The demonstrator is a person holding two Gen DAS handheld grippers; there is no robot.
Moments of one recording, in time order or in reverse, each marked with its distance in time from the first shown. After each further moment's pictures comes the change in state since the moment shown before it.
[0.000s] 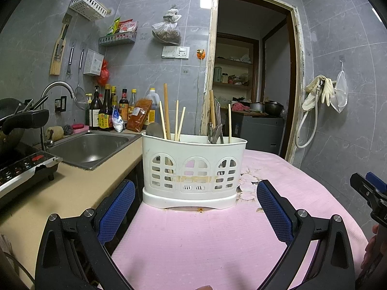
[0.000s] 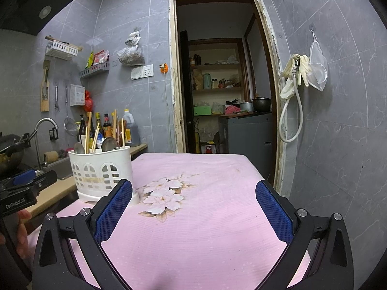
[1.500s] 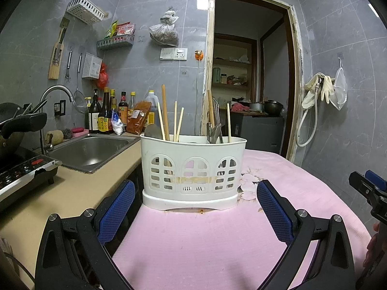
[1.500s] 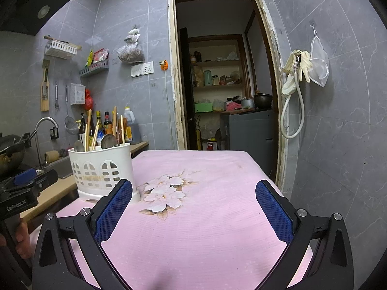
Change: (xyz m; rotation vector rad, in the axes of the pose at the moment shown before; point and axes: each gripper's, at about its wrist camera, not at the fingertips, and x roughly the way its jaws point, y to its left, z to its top) left arm -0.004 -0.011 -0.003 0.023 -0.013 0.003; right arm -0.002 0.007 -0.002 0.005 0.008 -0.002
